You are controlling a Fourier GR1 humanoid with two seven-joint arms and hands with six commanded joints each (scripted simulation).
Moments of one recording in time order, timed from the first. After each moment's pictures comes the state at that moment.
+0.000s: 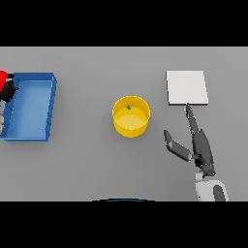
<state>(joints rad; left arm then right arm) -0.53 0.83 -0.53 -1.19 0.05 0.51 0.61 0.13 -0.06 0.14 -1.68 0.28 -0.06 -0.14</state>
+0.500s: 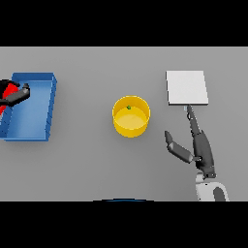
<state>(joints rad) -0.51 0.93 -0.59 -1.28 0.19 0.24 0.60 0.15 -0.06 0.15 -1.70 0.28 -0.06 -0.15</state>
